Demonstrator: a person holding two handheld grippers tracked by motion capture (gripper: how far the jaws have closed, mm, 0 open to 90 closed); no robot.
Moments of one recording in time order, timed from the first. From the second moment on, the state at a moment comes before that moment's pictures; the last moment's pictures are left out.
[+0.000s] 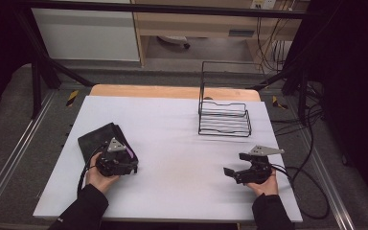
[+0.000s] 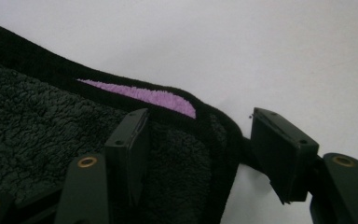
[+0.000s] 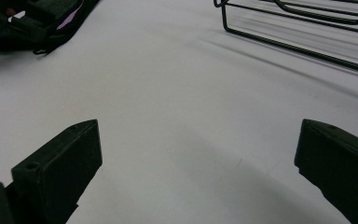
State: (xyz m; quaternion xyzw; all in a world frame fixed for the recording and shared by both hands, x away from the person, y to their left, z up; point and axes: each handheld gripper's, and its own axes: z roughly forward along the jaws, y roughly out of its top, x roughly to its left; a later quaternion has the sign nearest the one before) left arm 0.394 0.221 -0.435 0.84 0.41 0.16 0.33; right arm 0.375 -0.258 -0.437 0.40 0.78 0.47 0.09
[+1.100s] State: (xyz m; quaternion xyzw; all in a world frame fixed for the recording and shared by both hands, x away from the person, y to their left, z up) left arm 0.397 0.226 -0.436 0.83 0.42 0.17 0.32; right arm 0.375 -0.258 -0.436 0.40 0.78 0.48 0.09
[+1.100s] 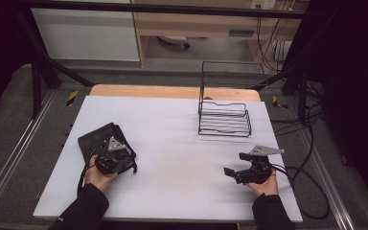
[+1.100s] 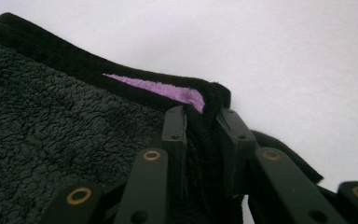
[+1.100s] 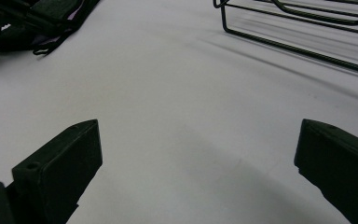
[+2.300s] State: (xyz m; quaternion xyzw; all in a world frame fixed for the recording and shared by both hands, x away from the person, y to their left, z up) left arm 0.389 0.226 -0.442 0.82 0.44 0.19 0.32; right arm 0.375 -0.259 -0.435 0.40 0.77 0.48 0.10
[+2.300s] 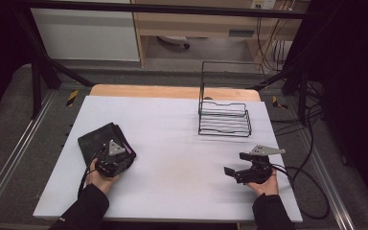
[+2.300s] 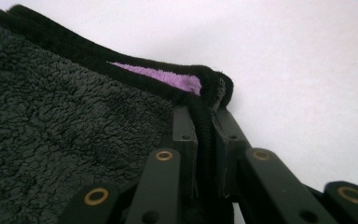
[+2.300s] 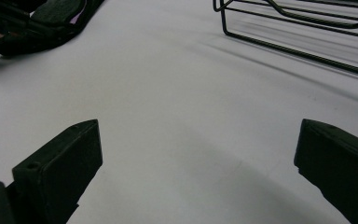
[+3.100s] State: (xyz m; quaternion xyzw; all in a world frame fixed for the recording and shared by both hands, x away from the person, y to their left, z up) left arm 0.384 0.246 -0.420 0.79 0.45 0.15 0.40; right arm 0.375 -0.259 -0.435 0.40 0.77 0.48 0.09
